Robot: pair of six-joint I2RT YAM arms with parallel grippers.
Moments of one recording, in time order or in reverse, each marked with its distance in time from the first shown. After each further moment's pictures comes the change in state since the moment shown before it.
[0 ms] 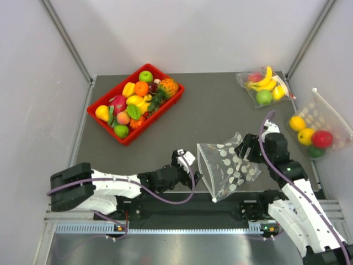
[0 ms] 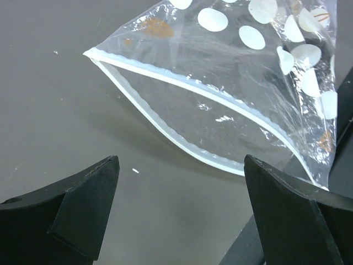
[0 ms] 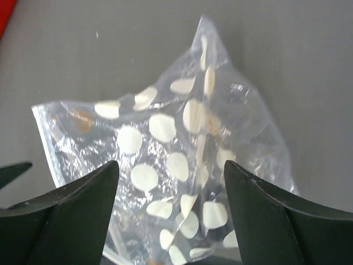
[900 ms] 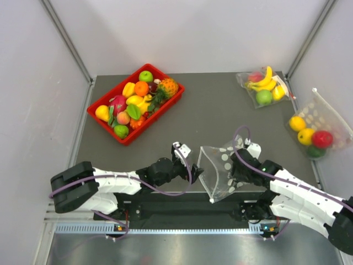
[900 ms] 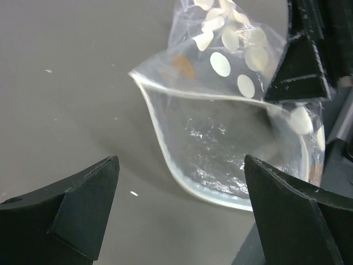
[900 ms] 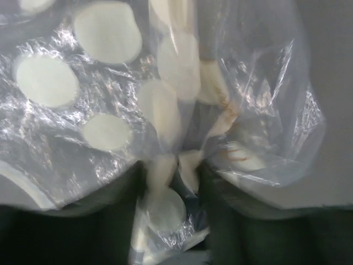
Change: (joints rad) left arm 0.123 0.039 -0.001 0.124 0.156 -0.037; right arm 0.545 0.200 -0.117 -0.155 0.423 0.490
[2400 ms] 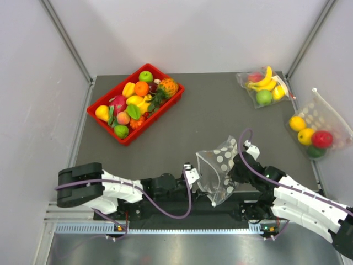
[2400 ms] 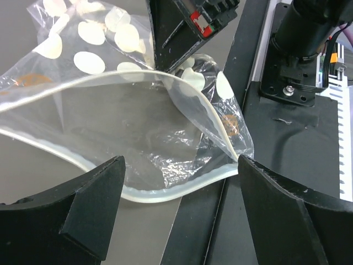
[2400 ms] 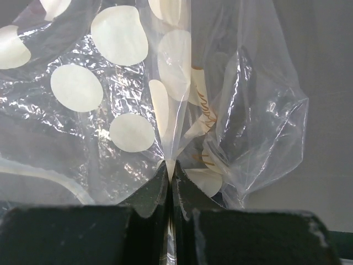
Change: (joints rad) left arm -0.217 0.069 -0.062 0.161 0.108 0.126; right arm 0.038 -0.101 -0.085 0.146 -0.072 0.052
